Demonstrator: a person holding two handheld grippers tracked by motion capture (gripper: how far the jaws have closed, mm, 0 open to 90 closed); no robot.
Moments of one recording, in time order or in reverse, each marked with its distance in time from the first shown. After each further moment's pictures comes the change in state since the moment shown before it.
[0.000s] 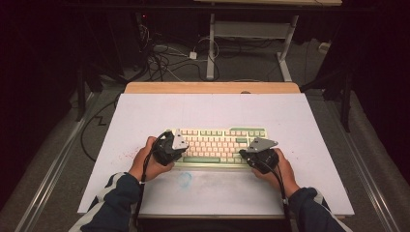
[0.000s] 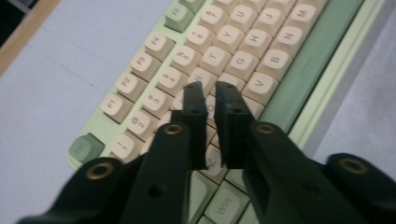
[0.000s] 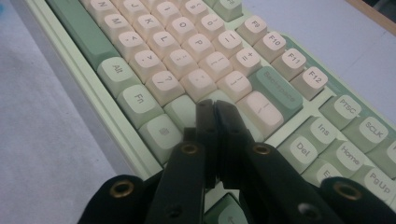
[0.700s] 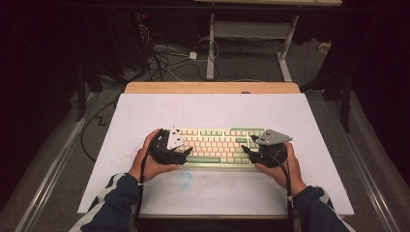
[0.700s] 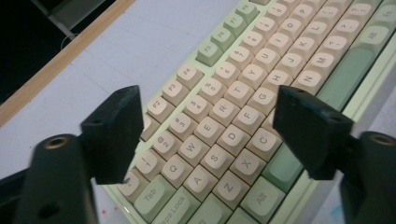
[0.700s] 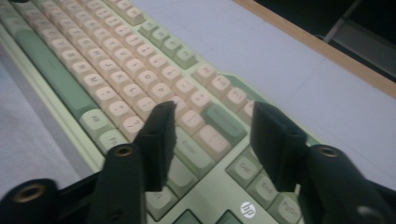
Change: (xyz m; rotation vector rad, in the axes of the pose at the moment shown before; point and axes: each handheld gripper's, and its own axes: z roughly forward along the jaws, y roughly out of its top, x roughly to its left) left arm 0.000 0.004 0.000 -0.155 0.052 -0.044; right arm -0.016 0.010 -0.025 -0.119 -0.089 0.077
